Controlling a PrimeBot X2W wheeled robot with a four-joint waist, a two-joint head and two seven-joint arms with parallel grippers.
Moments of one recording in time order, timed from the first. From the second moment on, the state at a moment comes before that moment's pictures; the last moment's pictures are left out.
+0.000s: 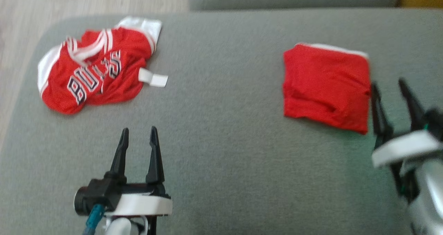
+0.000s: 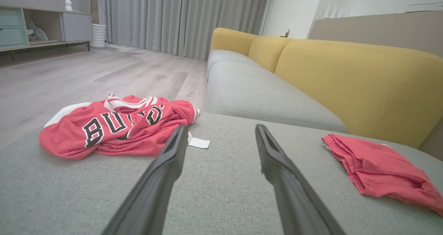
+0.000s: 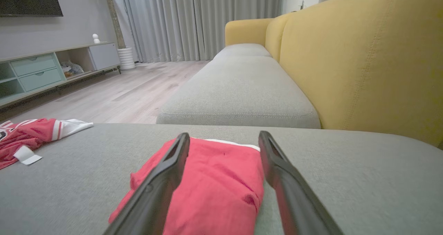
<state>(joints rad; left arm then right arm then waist) -0.06 0.05 -0.26 0.14 -0.31 0.06 -0.26 -0.33 -0.34 0.17 0.47 0.39 0.12 -0.25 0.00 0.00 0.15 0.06</state>
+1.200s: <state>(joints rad) 0.17 0.05 -0.19 0.16 -0.23 0.03 -0.26 0.18 -0.13 0.02 0.16 0.12 0.12 -0.25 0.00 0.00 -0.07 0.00</state>
